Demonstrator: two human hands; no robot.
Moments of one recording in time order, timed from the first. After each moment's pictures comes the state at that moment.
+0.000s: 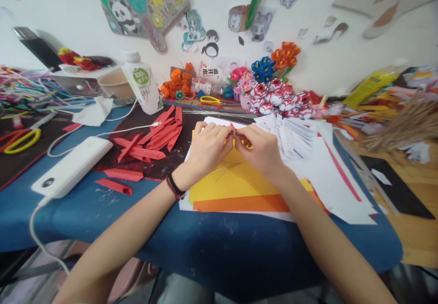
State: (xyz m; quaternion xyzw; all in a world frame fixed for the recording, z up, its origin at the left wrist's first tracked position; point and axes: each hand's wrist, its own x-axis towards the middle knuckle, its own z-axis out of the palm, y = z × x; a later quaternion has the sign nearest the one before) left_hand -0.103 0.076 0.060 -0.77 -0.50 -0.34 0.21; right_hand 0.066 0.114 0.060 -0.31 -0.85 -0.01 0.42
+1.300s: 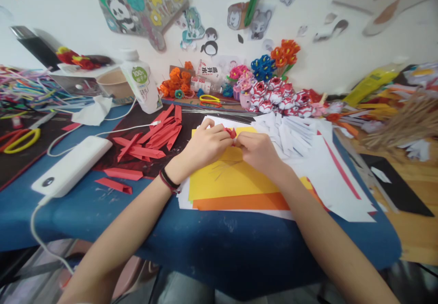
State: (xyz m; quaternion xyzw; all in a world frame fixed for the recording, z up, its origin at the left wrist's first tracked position) left_hand -0.121 0.080 0.074 -0.88 -0.37 -0.19 0.24; right_hand 0.074 0.129 0.042 -0.25 -0.91 -0.01 0.34
